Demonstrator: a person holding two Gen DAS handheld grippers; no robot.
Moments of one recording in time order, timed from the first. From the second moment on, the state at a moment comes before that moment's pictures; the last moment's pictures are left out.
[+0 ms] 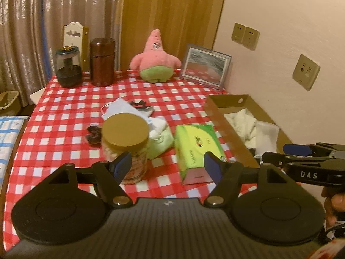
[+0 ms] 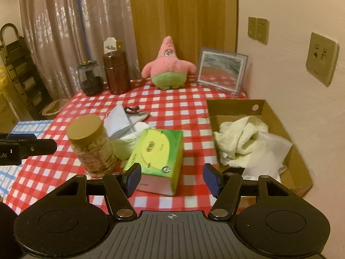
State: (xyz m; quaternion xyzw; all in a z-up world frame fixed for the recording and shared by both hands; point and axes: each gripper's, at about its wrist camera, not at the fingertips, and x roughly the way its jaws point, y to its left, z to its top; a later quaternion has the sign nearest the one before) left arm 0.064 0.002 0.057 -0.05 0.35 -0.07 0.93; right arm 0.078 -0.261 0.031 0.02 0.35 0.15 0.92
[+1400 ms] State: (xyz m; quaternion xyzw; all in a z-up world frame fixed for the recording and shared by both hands) left arm 0.130 0.121 0.040 0.02 0.38 -0.05 0.92; right arm 0.159 -0.207 0.026 -0.04 0.34 0.26 0.90
